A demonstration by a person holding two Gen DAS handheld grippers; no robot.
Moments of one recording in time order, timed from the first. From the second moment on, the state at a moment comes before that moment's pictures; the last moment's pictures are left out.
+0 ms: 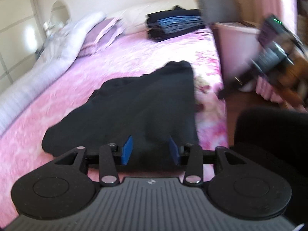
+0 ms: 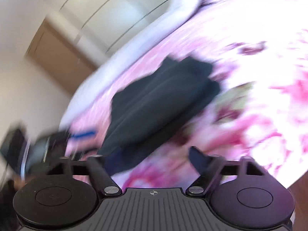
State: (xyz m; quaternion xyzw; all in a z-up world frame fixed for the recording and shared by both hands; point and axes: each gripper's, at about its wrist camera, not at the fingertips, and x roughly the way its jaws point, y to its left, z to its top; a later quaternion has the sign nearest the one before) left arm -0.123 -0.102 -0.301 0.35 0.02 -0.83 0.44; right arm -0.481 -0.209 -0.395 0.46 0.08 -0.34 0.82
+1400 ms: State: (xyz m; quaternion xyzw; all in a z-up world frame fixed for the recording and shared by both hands) left arm -0.128 -0.174 -0.390 0.55 -0.39 -0.66 0.32; right arm -0.331 -0.139 -0.371 -0.10 0.42 -0.31 0.84
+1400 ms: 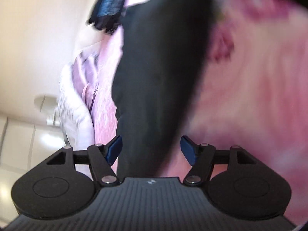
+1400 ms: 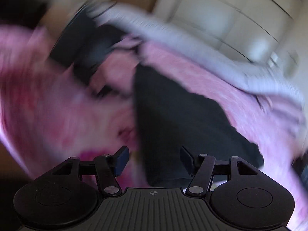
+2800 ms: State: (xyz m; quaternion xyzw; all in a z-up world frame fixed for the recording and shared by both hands) left arm -0.223 -0.083 -0.364 0.50 -0.11 -0.71 0.47; right arm -0.379 -0.145 -0.447 -0.32 0.50 -0.37 0.71
